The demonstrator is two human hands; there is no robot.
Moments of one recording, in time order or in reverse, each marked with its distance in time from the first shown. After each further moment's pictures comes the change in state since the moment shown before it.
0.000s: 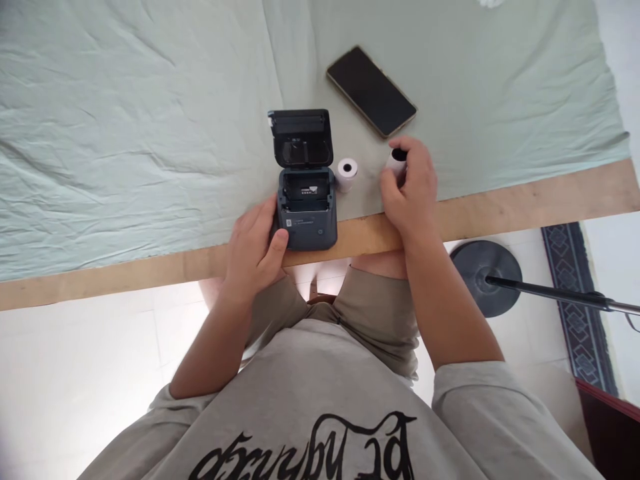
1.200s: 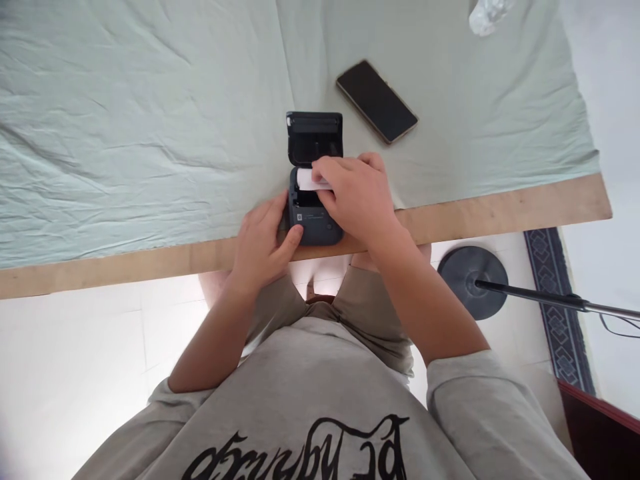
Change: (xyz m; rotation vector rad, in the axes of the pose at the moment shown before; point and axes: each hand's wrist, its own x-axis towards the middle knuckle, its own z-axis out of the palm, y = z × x) left_hand 0.000 0.001 -0.001 0.008 -0.008 -0.015; right_hand 0.003 -0.096 0.022 -0.247 -0.348 -0.284
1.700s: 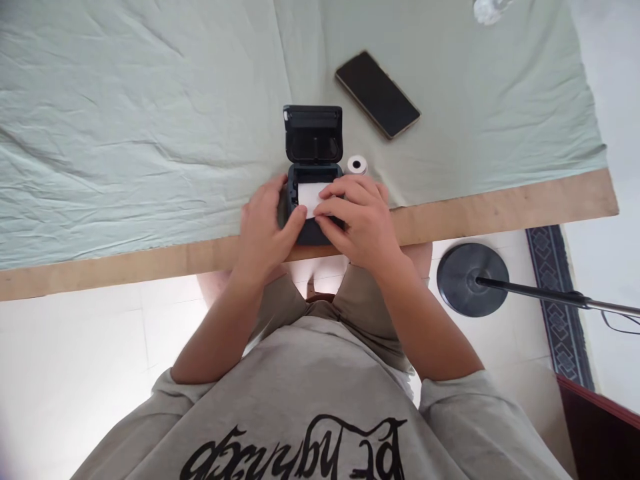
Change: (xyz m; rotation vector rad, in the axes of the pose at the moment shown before) left_hand 0.018 0.009 0.004 -0.119 0.064 -0.167; right_hand -0.046 -0.005 0.004 0.193 0.200 -0.101
